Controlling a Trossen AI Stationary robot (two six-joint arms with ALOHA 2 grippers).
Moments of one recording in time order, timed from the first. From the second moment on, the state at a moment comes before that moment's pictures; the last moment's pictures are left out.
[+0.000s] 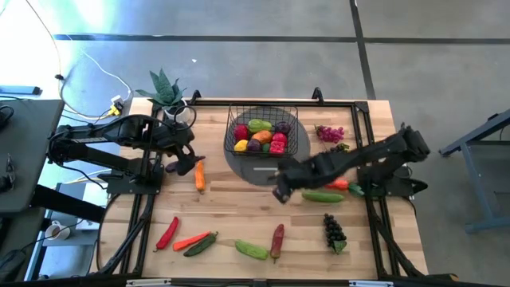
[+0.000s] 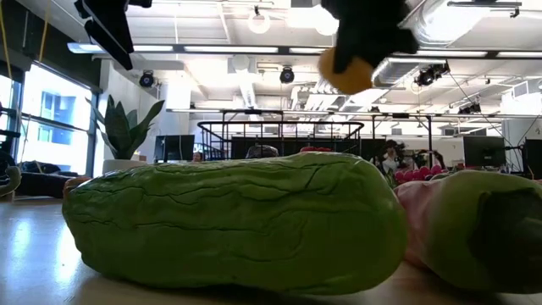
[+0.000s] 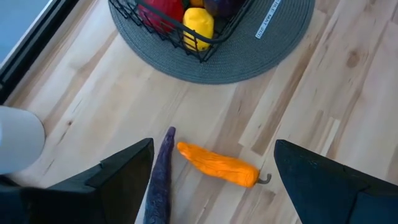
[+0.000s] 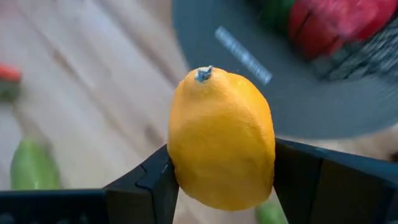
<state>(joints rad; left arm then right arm) 0.16 0.99 1.10 -1.20 -0.21 -0.41 0.24 1.63 1.41 -0.97 0.29 0.95</state>
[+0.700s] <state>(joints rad) 0.16 0.99 1.10 -1.20 -0.22 -0.42 -0.24 1.63 1.41 -0.85 0.21 0.47</state>
